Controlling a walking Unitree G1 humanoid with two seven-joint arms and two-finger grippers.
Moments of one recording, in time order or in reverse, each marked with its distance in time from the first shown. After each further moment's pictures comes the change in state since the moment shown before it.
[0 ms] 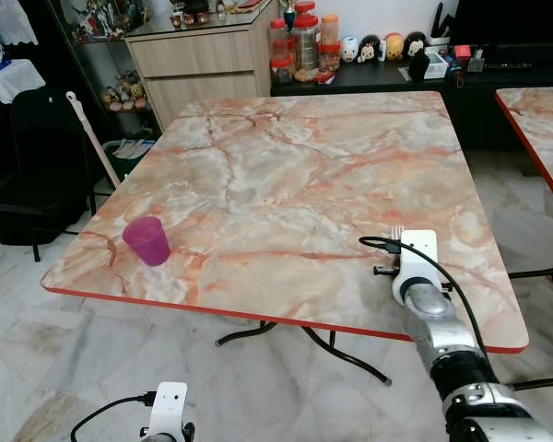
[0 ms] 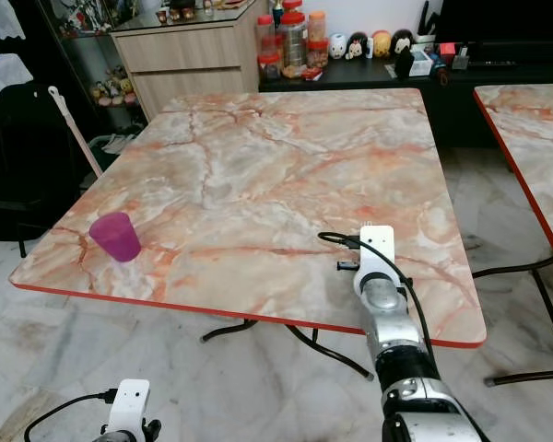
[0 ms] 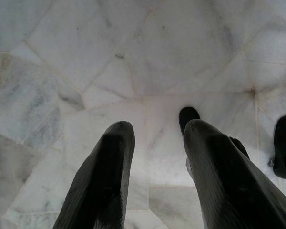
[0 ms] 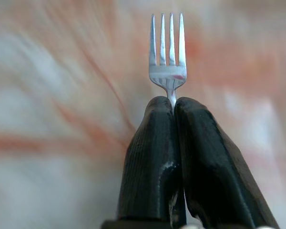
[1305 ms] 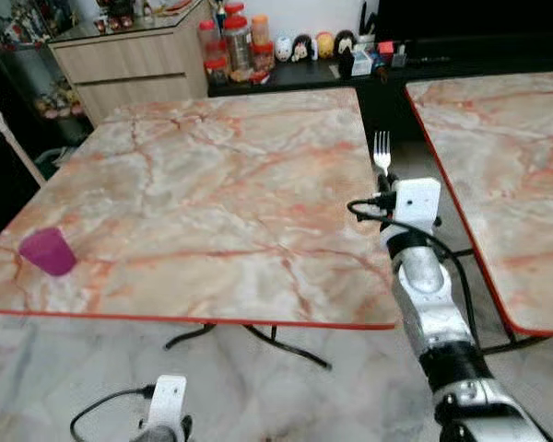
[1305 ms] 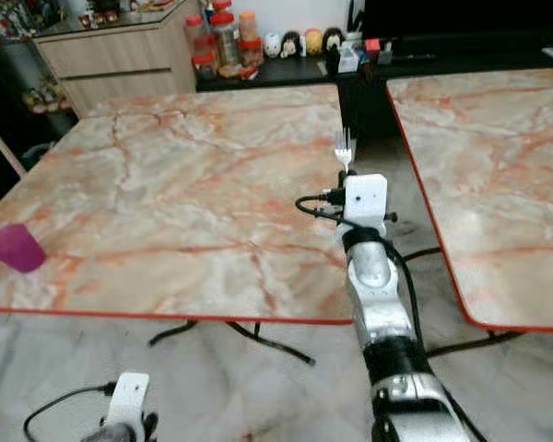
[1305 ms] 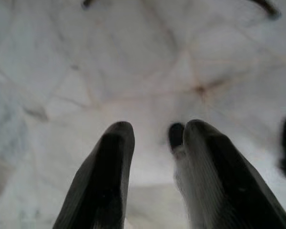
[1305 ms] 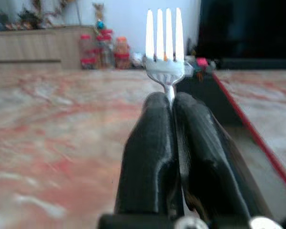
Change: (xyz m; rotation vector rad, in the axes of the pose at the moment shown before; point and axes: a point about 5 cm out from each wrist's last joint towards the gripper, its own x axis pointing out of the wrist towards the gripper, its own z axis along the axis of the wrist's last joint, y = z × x) left arm 0.001 -0.005 0.005 0.020 -0.012 0.008; right arm -0.008 0.007 0.058 0.022 -0.393 0.077
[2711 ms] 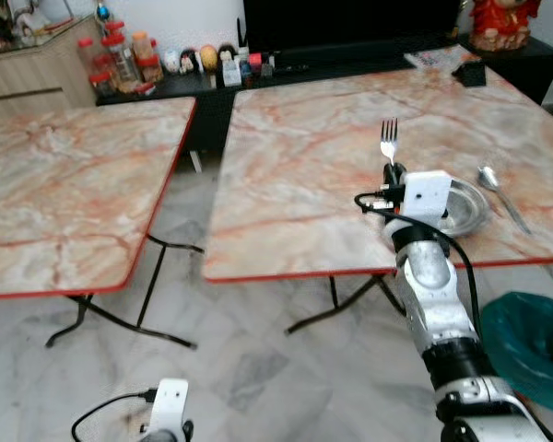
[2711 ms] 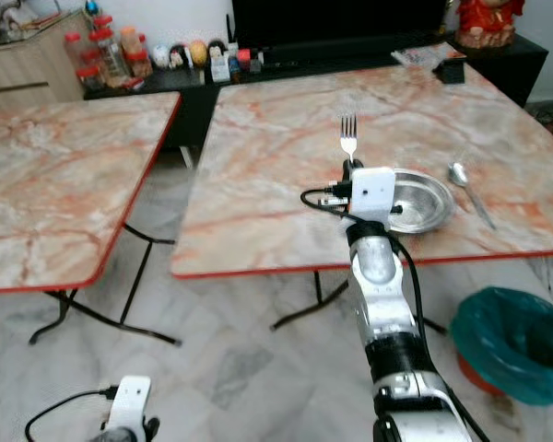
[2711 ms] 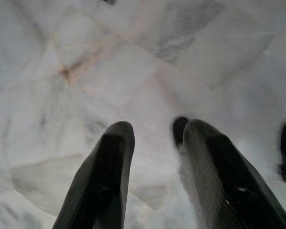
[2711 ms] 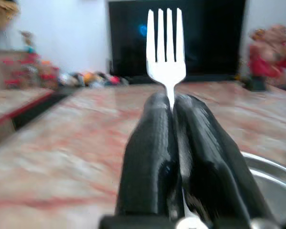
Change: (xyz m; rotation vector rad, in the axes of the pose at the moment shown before) left arm 0.000 -0.002 -0.003 0.001 0.009 -0.001; right arm 0.003 -0.007 0.012 0.011 -0.064 -0.013
